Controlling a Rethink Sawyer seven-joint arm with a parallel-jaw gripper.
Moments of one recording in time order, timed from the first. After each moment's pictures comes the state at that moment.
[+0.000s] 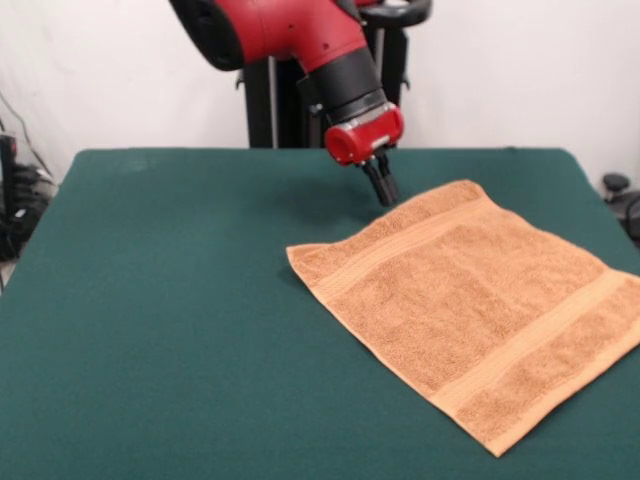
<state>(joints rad) -0.50 -0.42 0.19 2.05 -1.06 -0.45 1.58</state>
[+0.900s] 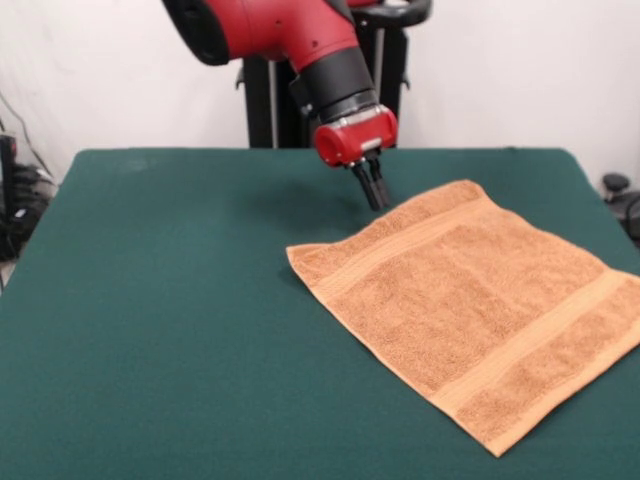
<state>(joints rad) -0.48 -0.42 0.12 2.02 -1.01 -0.59 1.58</state>
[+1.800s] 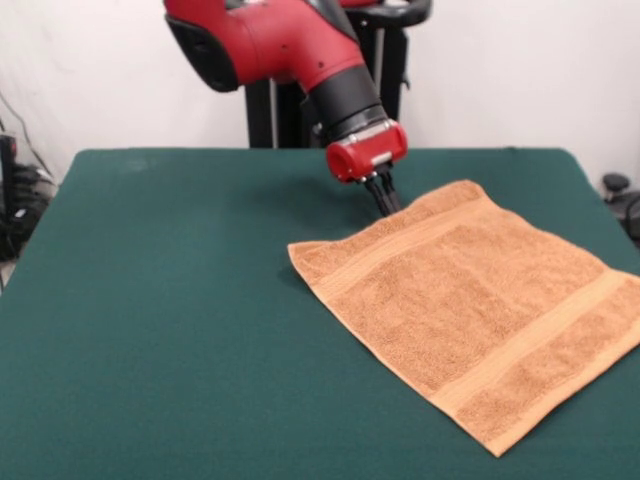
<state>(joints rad) -0.47 -0.30 0.12 1.97 -0.99 -0.68 1.58</state>
